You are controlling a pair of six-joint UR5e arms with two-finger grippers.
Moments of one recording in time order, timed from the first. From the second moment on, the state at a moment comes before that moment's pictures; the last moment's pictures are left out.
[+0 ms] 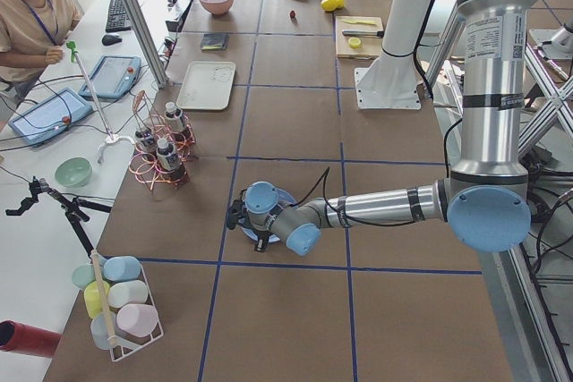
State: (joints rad) left arm -1.14 -1.52 -1.35 -2.36 -2.32 -0.46; right arm 1.51 -1.91 1.81 -1.25 2.55 -0.01
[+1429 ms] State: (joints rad) left arm -0.74 -1.83 -1.63 -2.31 -2.24 -1.27; right arm 1.50 -1.90 1.82 -1.25 2.56 -0.01
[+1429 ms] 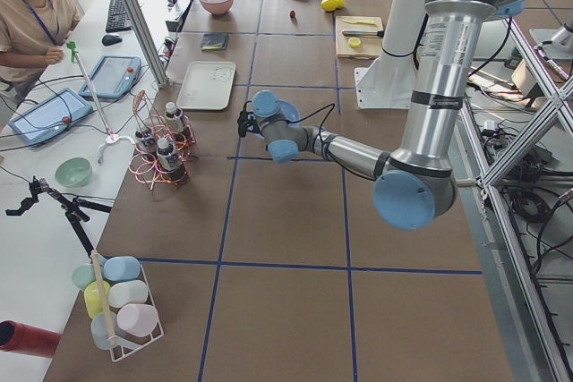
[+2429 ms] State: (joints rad) left arm -0.45 -2.12 -1.63 -2.02 -1.92 -1.46; right arm 1.50 -1.89 1.82 -1.22 2.56 -0.01
